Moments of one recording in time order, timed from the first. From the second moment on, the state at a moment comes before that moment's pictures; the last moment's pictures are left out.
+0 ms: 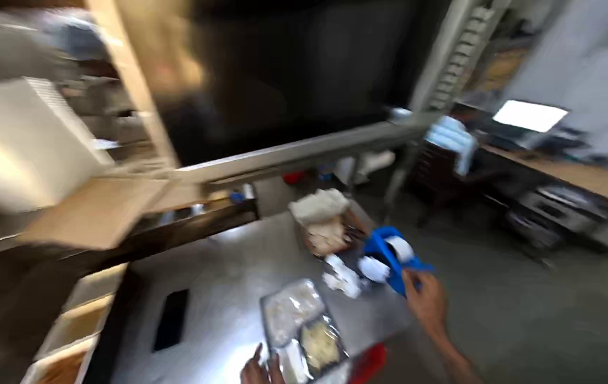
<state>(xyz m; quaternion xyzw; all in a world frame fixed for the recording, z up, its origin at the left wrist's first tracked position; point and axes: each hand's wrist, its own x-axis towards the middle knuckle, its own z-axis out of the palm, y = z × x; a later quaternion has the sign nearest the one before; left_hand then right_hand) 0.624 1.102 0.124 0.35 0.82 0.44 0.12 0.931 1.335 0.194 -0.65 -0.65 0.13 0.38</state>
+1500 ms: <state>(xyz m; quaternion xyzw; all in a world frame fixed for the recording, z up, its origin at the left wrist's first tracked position) 0.624 1.202 0.084 0.62 0.77 0.16 0.07 0.849 1.155 0.083 -0.56 -0.40 0.69 0.22</state>
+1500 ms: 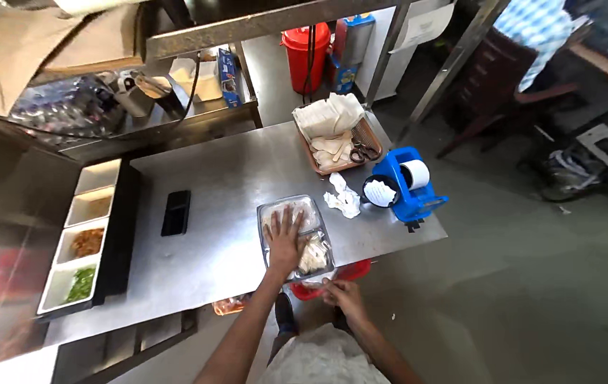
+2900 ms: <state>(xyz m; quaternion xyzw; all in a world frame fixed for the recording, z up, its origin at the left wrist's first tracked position) 0.916 1.370 0.139 0.48 0.65 0.28 0.52 1.122 1.265 0.137 -0.65 -0.25 0.67 0.26</state>
